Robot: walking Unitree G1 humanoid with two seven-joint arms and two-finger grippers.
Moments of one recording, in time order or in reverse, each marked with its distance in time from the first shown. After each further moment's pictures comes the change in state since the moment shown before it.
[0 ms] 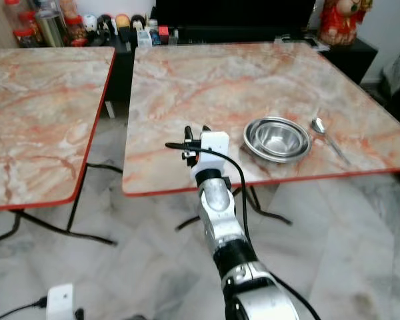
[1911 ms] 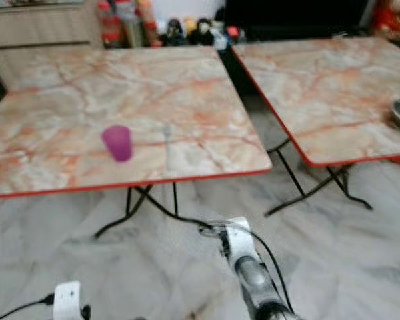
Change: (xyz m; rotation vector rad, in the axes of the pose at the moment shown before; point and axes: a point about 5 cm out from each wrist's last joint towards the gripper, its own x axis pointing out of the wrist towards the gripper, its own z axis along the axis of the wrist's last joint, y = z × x) left arm 0.003 0.008 0.010 0.018 -0.030 0.015; right arm -0.151 -0.082 -0.150 -0.200 0.858 -0.089
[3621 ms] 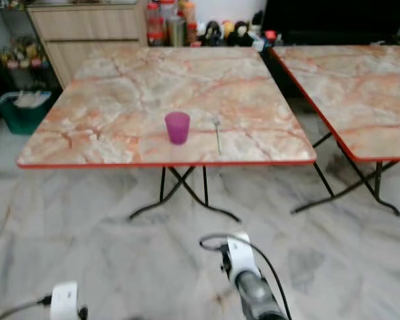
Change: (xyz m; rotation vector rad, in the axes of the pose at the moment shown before) left arm -0.001 0.008 -0.004 0.012 0.017 0.010; right arm 0.001 0.017 0.000 -0.006 0.019 0.054
